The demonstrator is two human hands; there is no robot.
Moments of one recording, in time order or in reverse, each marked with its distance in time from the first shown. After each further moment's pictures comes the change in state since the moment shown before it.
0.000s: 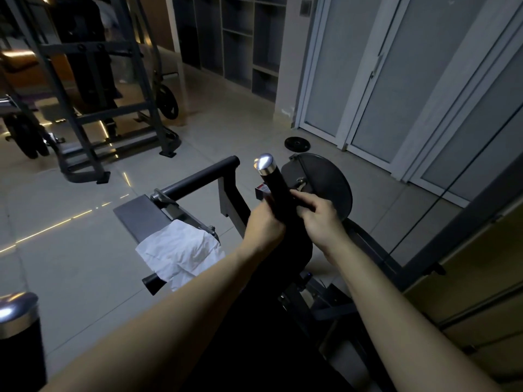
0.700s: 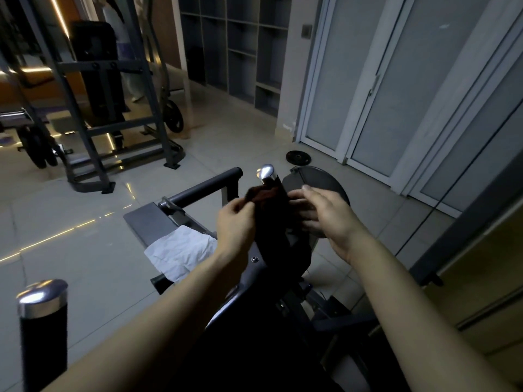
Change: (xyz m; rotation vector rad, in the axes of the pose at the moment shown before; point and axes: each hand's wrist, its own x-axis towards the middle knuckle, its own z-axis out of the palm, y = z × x) left_hand -0.029 0.021 -0.051 -0.659 0.230 -0.224; right_hand -0.039 -0.070 -0.022 0.262 -0.164 0.026
